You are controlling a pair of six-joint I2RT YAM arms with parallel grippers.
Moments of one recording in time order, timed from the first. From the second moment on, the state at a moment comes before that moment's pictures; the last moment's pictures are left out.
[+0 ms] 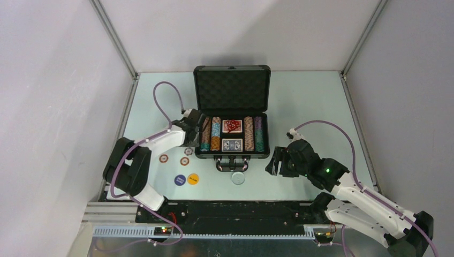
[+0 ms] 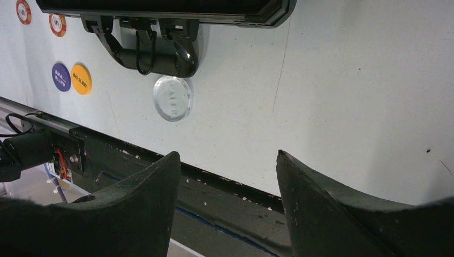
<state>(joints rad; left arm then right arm) -0.47 1.57 0.90 -0.52 -0.47 -0.44 0.78 0.76 0.62 -0.66 0.04 0.78</state>
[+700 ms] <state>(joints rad) -0.51 1.58 0.93 -0.52 -0.49 -0.43 0.79 0.76 0.62 -0.66 0.05 0.78</state>
